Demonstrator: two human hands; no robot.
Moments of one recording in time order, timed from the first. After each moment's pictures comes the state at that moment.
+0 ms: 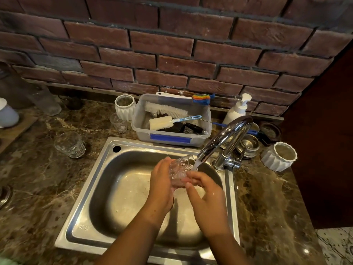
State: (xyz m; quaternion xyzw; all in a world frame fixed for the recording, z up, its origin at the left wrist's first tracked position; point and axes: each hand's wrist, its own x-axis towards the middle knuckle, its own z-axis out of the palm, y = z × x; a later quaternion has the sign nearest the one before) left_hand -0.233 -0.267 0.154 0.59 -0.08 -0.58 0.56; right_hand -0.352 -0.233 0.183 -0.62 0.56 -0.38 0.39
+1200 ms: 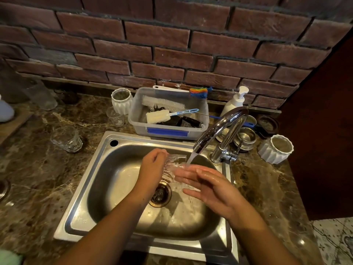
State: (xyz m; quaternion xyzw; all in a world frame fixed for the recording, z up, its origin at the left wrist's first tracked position) left_hand -0.203 -0.270 0.148 0.65 -0.35 -0.47 0.49; right_hand -0.393 -0.271 0.174 -0.30 0.36 -0.29 0.83
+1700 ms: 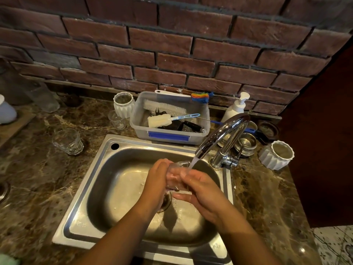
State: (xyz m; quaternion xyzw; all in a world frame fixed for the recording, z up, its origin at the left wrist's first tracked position) left_hand -0.217 -0.256 0.142 0.61 -0.31 -0.54 0.49; right_hand -0.358 -0.266 0.178 -0.38 0.45 -0.27 0.76
